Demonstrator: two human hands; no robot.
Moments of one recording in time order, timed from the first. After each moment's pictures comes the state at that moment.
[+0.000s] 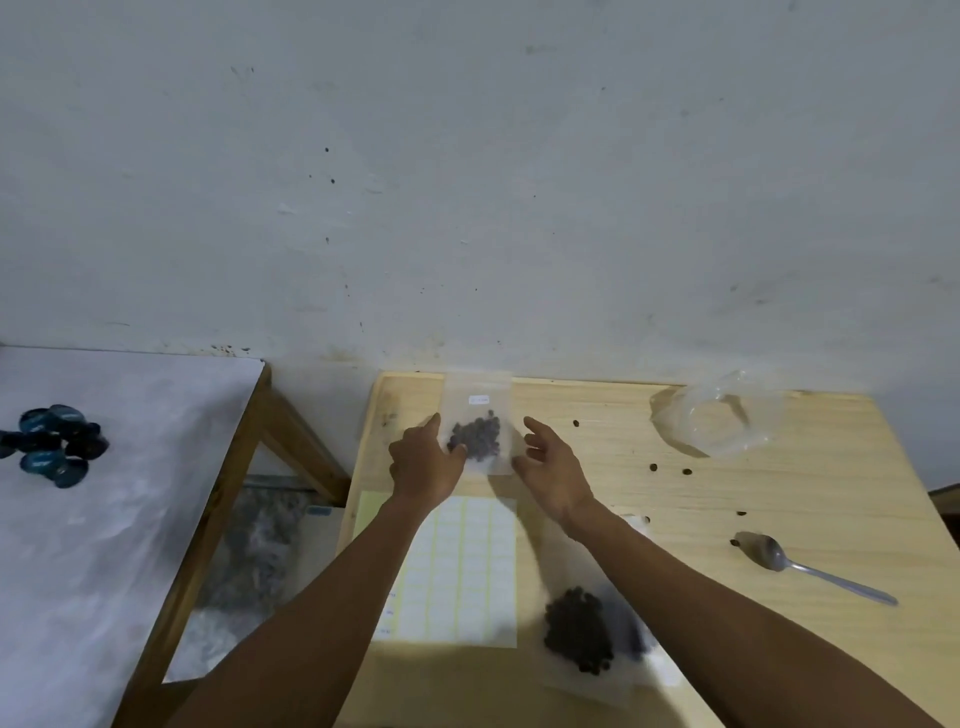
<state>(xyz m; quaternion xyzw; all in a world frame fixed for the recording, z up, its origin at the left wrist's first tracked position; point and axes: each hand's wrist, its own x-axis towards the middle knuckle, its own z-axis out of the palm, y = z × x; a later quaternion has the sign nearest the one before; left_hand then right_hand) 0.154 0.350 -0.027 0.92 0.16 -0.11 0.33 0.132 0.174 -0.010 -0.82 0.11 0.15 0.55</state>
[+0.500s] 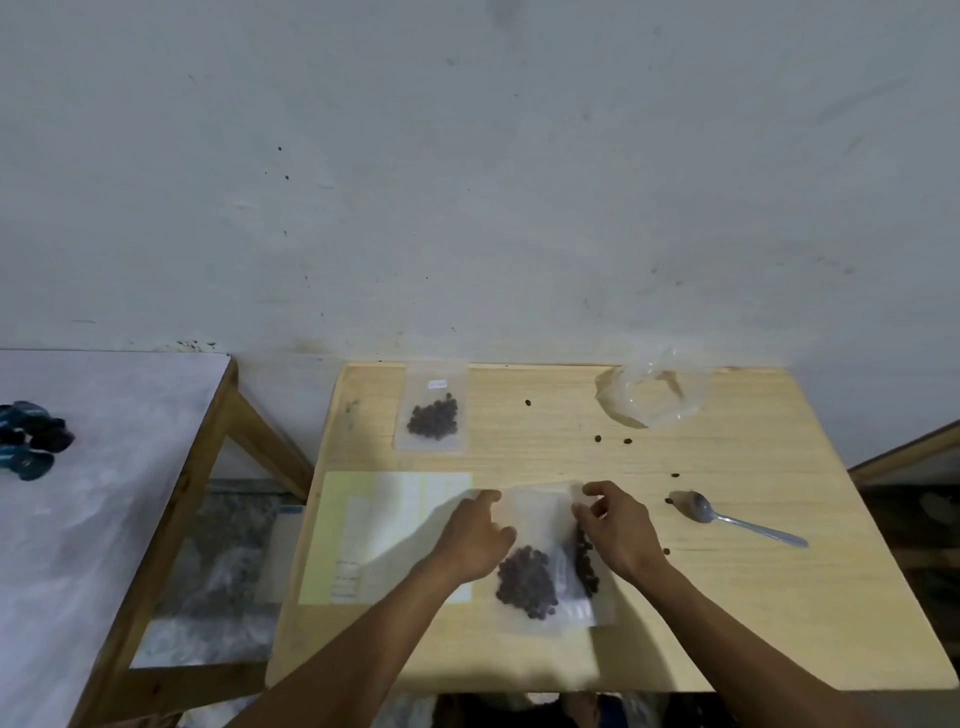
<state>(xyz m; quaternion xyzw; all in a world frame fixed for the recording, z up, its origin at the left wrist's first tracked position) 0.045 0.261 -0.024 0.86 0.03 -0.32 0.40 0.026 0.057 -0.006 -0.91 0.17 0.14 0.35</state>
